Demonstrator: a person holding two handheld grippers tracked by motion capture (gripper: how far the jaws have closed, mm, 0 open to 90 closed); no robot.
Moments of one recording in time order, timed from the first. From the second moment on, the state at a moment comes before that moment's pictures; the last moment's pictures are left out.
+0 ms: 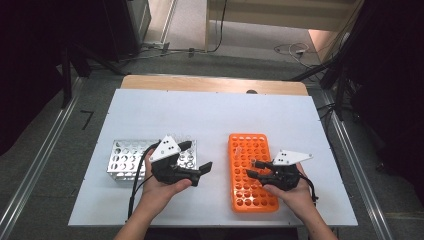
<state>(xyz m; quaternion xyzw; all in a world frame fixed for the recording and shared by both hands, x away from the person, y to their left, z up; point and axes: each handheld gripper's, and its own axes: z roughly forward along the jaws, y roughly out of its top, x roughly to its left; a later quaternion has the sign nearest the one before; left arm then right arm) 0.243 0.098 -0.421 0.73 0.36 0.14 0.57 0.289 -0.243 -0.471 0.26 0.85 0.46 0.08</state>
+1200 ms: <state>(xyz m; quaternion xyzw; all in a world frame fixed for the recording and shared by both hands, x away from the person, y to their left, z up) 0.244 0.096 -0.418 0.73 0.34 0.12 0.57 0.288 -0.252 -0.438 0.28 0.83 0.48 0.10</state>
